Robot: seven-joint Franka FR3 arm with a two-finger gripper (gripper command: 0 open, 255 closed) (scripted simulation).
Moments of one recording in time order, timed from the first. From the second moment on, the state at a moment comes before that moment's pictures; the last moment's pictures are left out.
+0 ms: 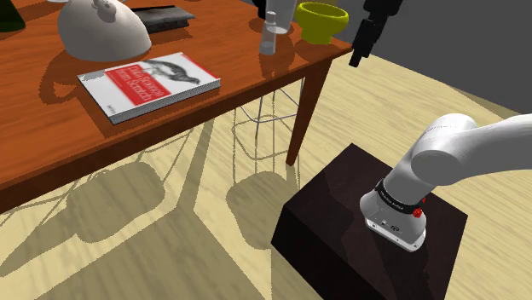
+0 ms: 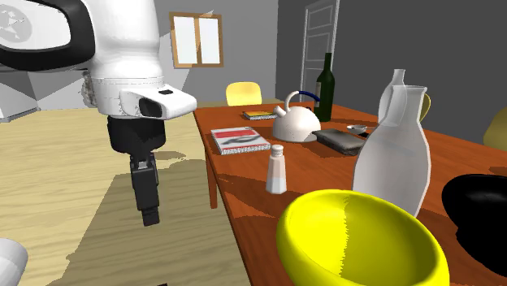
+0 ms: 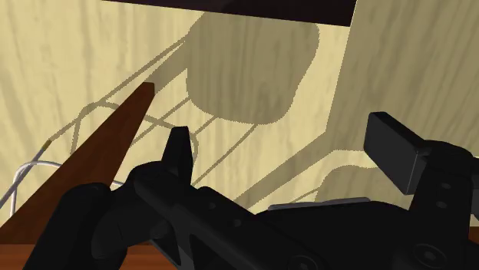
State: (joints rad) arm 0.01 -0.82 0.03 -2.34 0.03 1.49 -0.12
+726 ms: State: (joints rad) arm 0.02 -0.56 0.06 -2.16 0.10 1.70 -0.04
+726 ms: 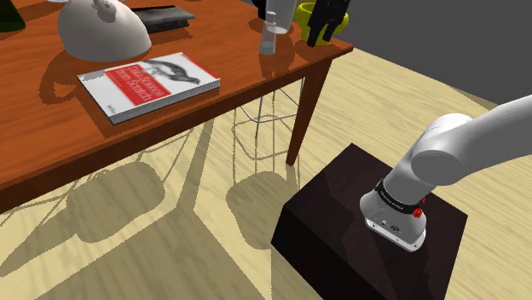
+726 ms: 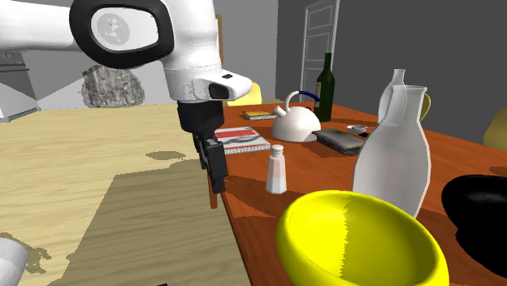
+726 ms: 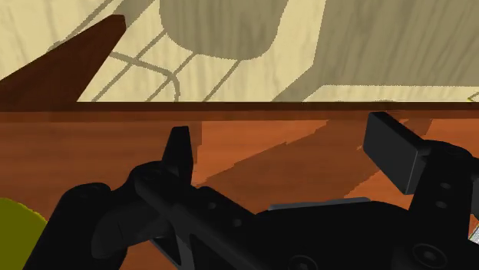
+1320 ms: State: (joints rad) arm 0.02 -0.31 0.08 -1.92 0.13 1.84 0.01
